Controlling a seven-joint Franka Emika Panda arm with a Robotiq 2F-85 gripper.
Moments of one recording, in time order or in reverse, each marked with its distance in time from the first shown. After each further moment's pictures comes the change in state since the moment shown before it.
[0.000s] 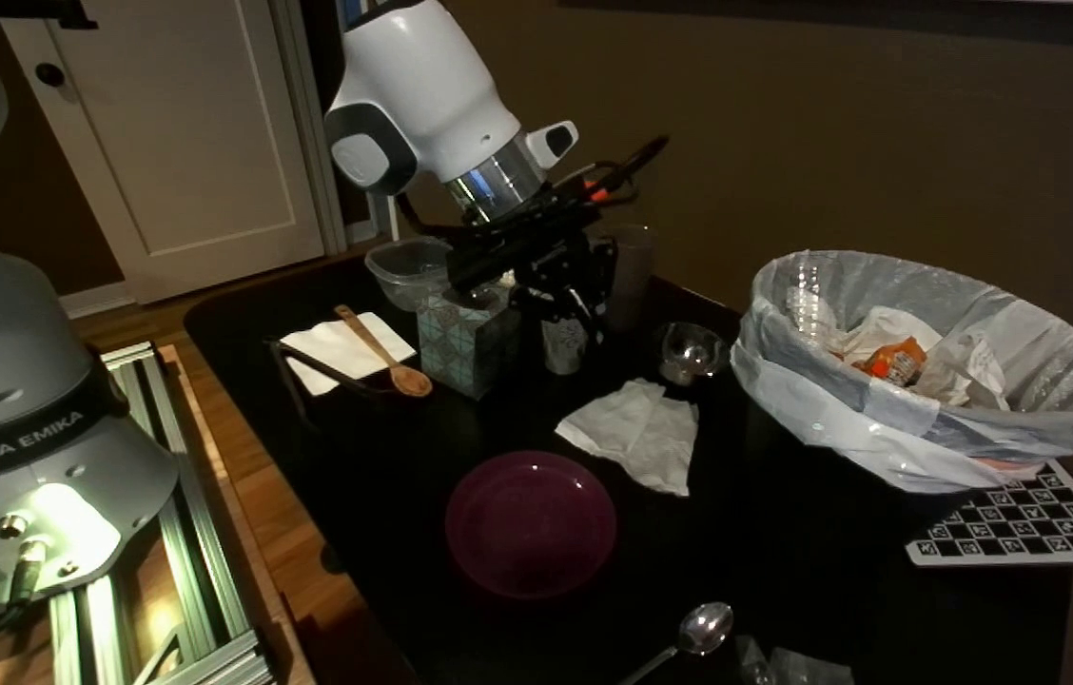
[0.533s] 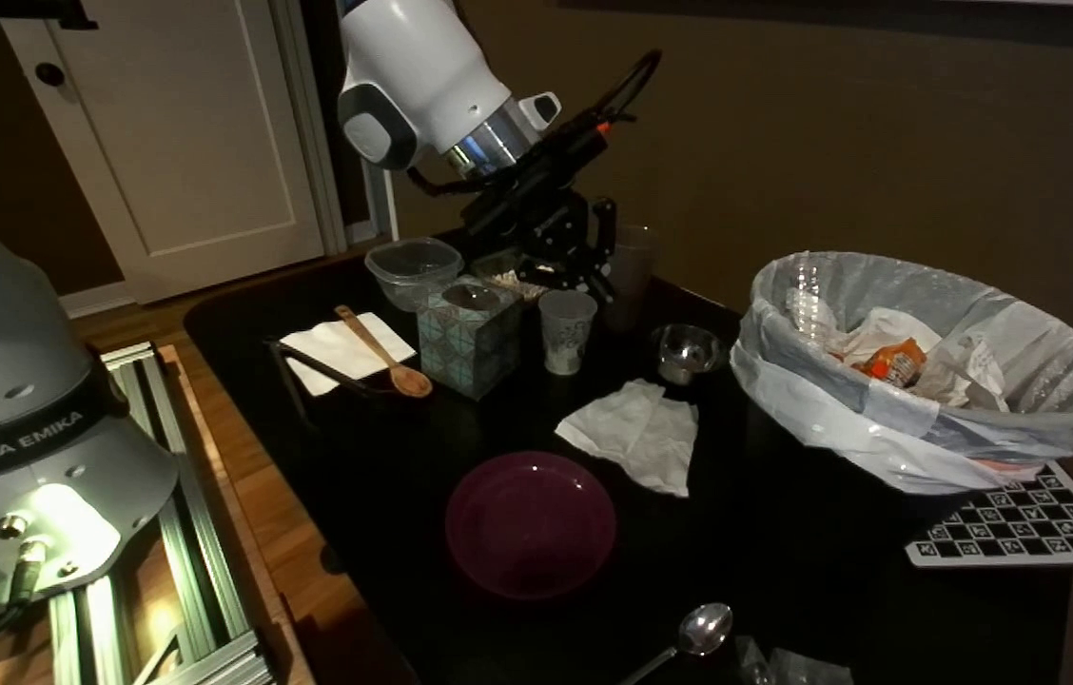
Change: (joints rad) arm 0.108 0.028 -0.001 0.096 0.193 0.108 -0.330
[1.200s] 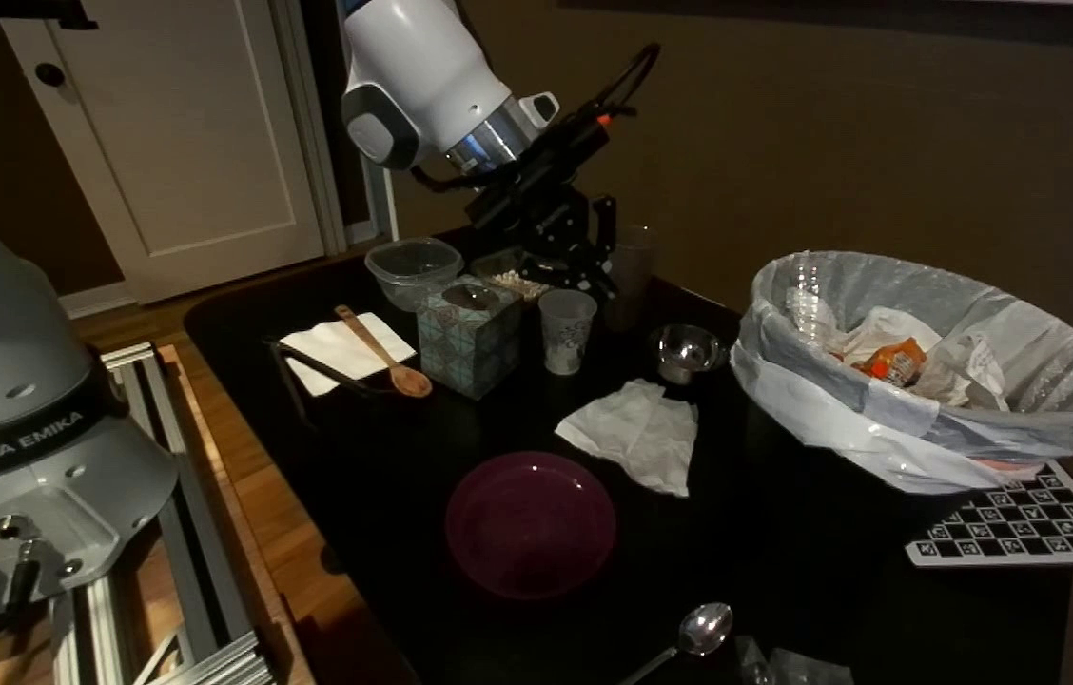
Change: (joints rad) arm 0.013 0.018 0.002 0.018 0.013 0.022 -0.053
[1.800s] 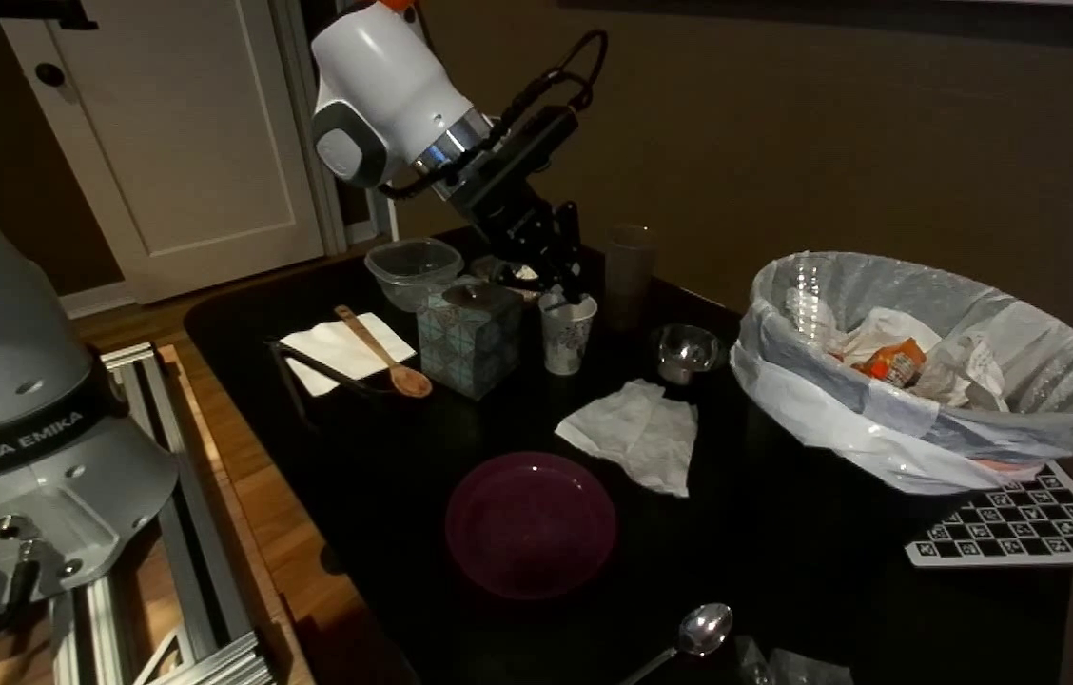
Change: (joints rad) arm 0.098 0.047 0.004 -0.049 -0.004 0.119 -0.230
